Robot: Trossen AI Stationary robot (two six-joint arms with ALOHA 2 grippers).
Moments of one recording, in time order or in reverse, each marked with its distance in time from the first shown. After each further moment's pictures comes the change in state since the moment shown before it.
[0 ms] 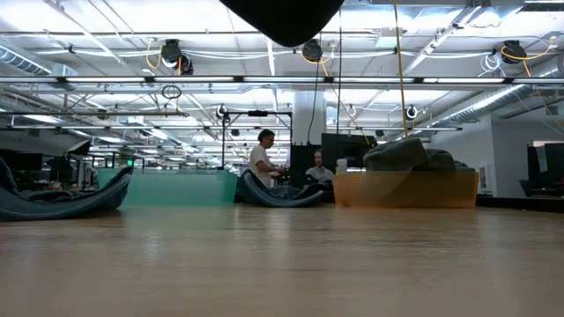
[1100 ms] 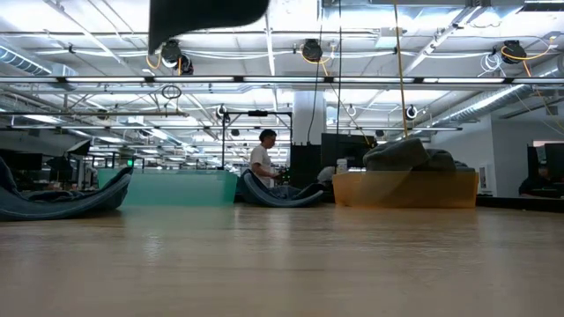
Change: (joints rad) left arm 0.040 -0.005 0.351 -0.559 0.128 -0.282; right arm -0.037 0.201 0.000 0.520 -0.180 0.003
